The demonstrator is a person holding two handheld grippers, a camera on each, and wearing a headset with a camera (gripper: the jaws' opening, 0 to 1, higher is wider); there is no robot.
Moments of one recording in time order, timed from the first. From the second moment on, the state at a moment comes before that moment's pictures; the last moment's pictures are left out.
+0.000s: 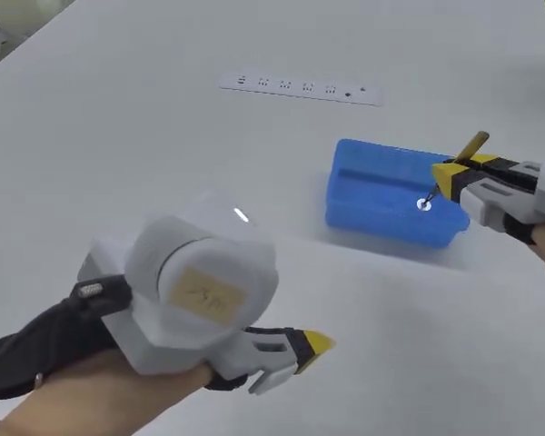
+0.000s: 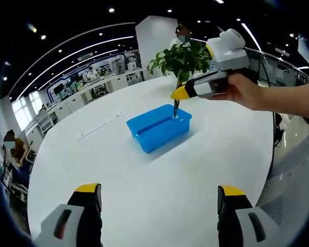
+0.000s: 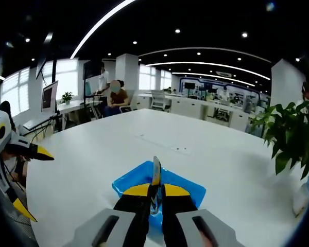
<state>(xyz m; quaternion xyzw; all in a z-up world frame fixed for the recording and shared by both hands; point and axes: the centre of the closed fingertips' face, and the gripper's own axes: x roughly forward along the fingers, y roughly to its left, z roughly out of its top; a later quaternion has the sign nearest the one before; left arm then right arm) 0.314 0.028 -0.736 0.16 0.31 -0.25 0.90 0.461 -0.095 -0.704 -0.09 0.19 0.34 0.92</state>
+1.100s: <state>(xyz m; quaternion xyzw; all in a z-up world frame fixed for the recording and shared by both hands) 0.314 0.027 -0.750 0.16 0.33 -0.25 0.90 0.473 -0.091 -0.769 -0.10 0.25 0.34 0.90</state>
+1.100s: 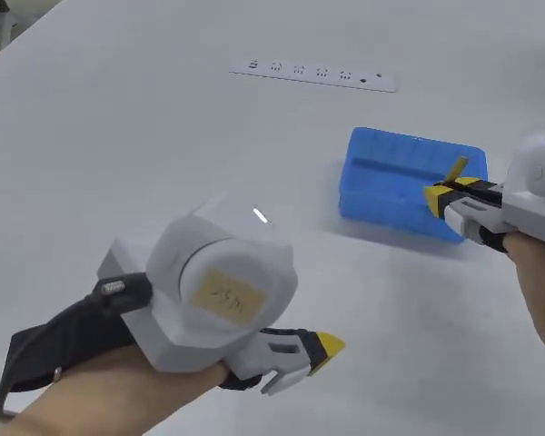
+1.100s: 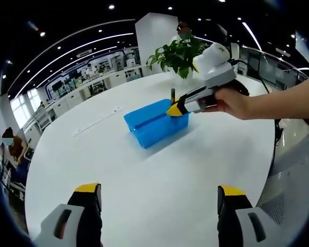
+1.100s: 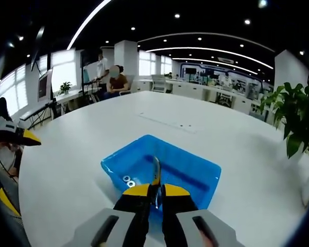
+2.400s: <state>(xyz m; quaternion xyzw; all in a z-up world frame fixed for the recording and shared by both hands) 0.321 -0.066 -0.641 0.14 0.20 -0.42 0.88 0.361 -0.080 -0.695 -0.17 0.19 0.42 0.87</state>
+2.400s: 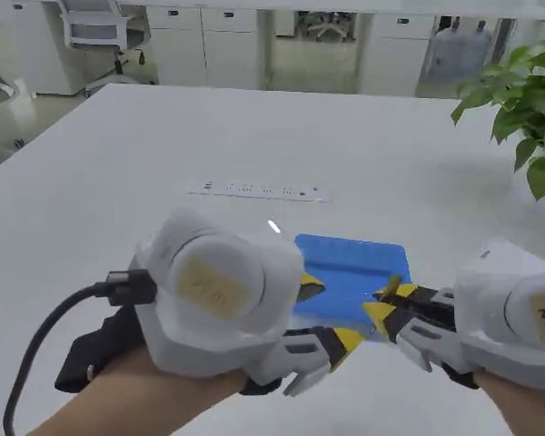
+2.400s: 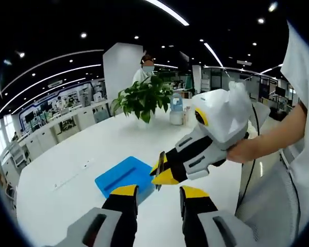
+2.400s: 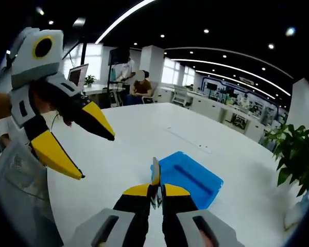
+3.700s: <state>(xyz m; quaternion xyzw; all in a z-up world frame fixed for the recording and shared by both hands) 0.293 -0.076 -0.729 0.32 0.24 -0.56 0.72 0.306 -0.075 -0.778 -0.40 0.20 0.49 0.75</state>
